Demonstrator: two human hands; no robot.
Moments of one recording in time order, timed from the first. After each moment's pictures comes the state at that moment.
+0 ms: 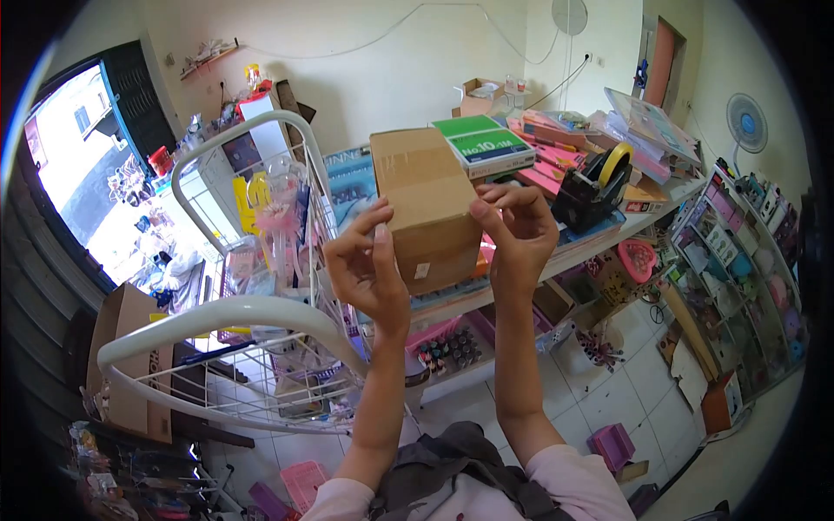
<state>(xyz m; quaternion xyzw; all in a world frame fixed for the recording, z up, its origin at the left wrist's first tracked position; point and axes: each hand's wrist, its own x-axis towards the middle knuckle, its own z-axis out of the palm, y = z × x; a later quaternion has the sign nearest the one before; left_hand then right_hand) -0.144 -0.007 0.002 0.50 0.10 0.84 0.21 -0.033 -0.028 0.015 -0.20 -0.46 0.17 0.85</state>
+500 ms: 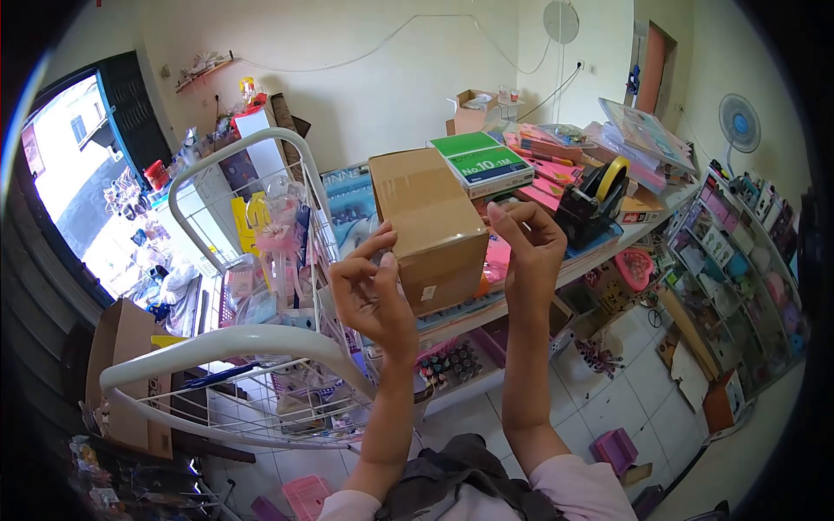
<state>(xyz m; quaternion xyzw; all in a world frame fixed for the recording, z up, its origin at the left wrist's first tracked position) -0.144 -0.015 0.008 0.46 0.13 0.83 0.29 -0.027 -0.037 0.033 -0.30 -0.40 0.23 0.83</state>
